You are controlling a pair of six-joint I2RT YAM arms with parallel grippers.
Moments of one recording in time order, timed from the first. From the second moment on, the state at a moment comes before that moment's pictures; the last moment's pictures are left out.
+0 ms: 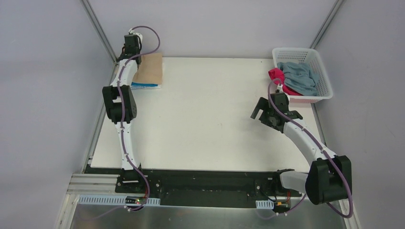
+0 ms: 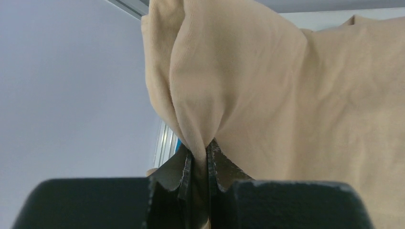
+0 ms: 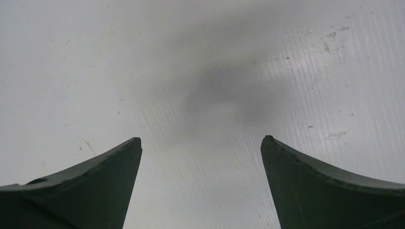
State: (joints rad) left arm 0.07 2.34 2.14 -0.35 -0.39 0.34; right arm 0.22 1.21 0.79 -0.50 0.15 0.57
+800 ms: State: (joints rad) left arm 0.02 2.17 2.00 -0.30 -0.45 0.20; right arm 0.22 1.21 0.83 -0.51 0.14 0.61
